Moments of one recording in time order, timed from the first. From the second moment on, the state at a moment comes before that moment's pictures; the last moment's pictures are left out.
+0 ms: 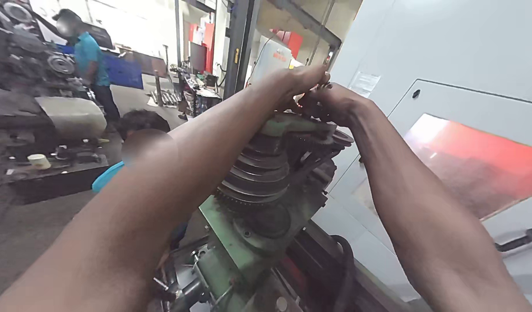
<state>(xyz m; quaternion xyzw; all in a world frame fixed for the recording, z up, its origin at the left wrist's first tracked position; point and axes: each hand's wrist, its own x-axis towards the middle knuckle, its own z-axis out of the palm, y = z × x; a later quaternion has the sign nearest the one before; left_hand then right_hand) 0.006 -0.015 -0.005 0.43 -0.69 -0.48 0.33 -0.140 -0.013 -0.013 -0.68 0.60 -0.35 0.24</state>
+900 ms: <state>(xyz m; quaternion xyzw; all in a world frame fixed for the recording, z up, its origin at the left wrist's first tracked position) 0.007 -0.015 -0.003 0.40 -0.74 -0.43 0.32 -0.152 -0.017 -0.032 -0.72 0.49 -0.40 0.29</state>
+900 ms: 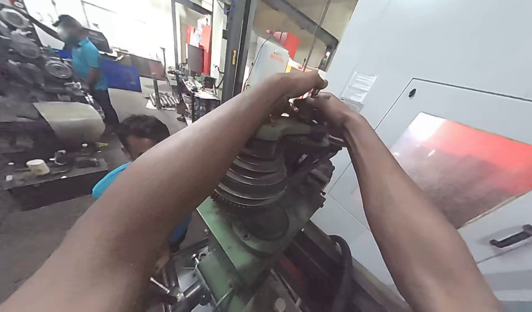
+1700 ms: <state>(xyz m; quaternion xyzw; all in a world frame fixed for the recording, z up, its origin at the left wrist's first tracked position) 0.008 -0.012 -0.003 0.44 -0.80 -0.27 0.31 -0.141 -0.018 -0.029 -0.71 0.55 -0.40 0.19</state>
